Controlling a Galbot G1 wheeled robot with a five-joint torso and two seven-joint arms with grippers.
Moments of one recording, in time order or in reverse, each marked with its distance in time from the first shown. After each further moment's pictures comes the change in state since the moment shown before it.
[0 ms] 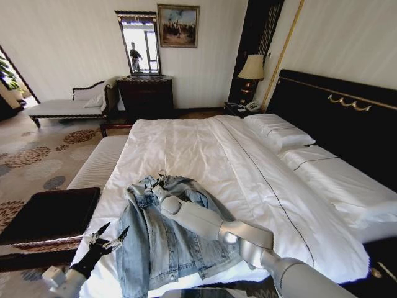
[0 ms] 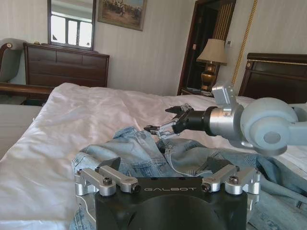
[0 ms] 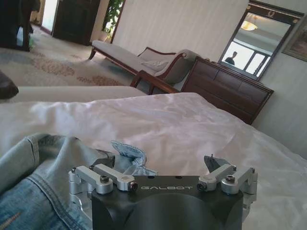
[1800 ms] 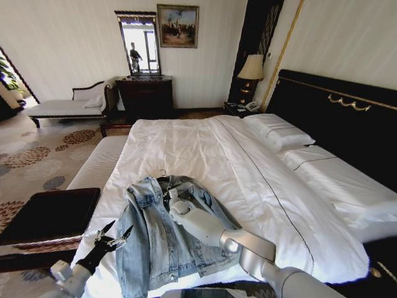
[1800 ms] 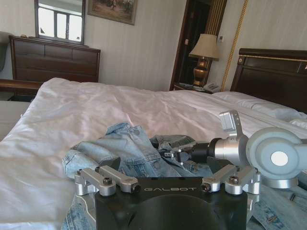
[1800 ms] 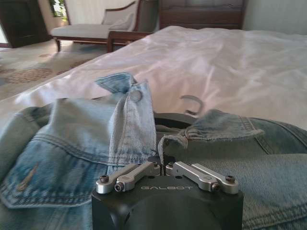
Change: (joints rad) left arm -0.031 0.057 0.028 0.031 -0.018 0.012 0.006; right arm -0.159 -0.002 0.111 -0.033 0.316 0.069 0.024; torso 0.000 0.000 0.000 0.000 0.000
